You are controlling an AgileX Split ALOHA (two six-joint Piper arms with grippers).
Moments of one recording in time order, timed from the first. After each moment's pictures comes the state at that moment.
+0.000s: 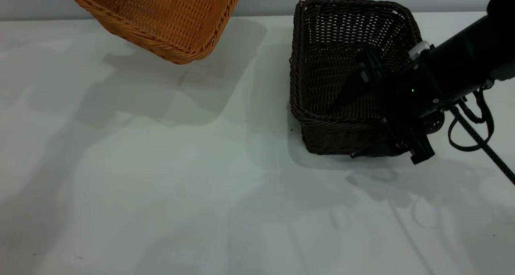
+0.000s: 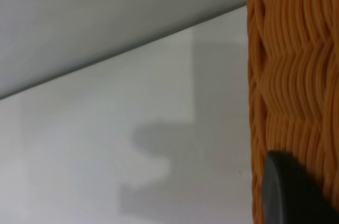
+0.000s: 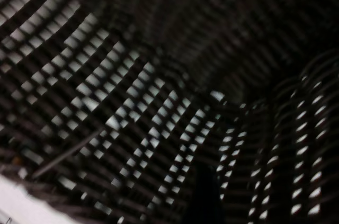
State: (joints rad) left arm -0.17 2.28 -1.83 -0.11 0.40 0.27; right arm 0.23 2.22 -0.87 1.78 0.49 -0.51
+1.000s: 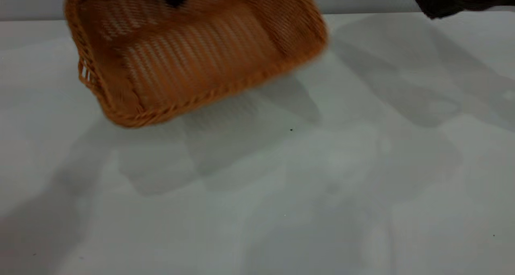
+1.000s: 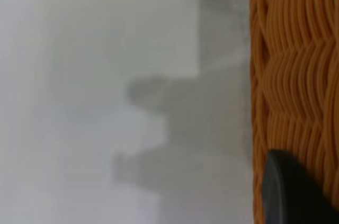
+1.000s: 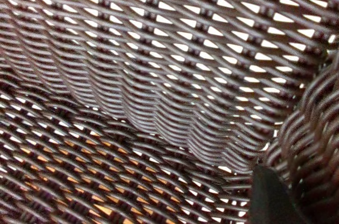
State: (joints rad) left arm -0.31 2.29 -1.83 -0.36 0.77 1.12; right arm -0.38 2.11 -1.22 1.33 0.93 -0.81
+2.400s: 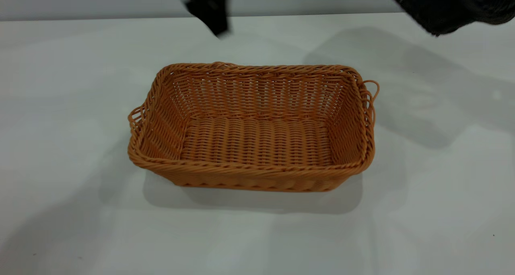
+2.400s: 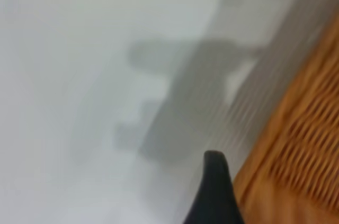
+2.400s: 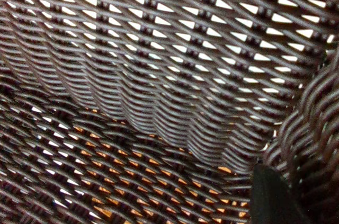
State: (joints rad) left arm -0.37 2.26 -1.83 -0.18 0.80 0.78; right arm -0.34 2.11 -1.31 1.06 1.07 -0.71
